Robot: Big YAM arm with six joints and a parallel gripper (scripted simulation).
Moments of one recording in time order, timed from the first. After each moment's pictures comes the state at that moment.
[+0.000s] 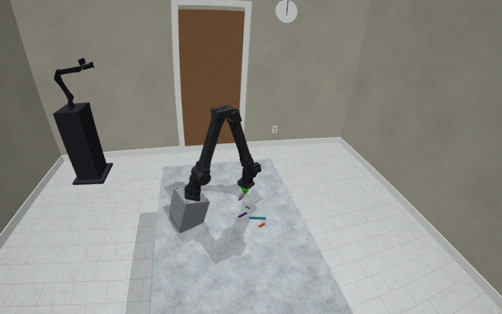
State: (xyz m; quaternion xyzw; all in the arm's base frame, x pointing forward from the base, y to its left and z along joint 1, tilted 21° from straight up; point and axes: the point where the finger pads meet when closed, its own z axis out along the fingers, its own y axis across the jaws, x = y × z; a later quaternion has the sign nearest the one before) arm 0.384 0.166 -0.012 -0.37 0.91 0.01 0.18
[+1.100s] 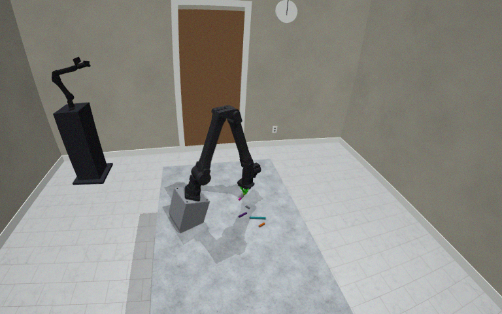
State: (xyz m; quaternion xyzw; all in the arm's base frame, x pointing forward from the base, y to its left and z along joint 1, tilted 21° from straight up) arm 0.384 0.166 -0.017 -0.37 0.91 0.01 0.18
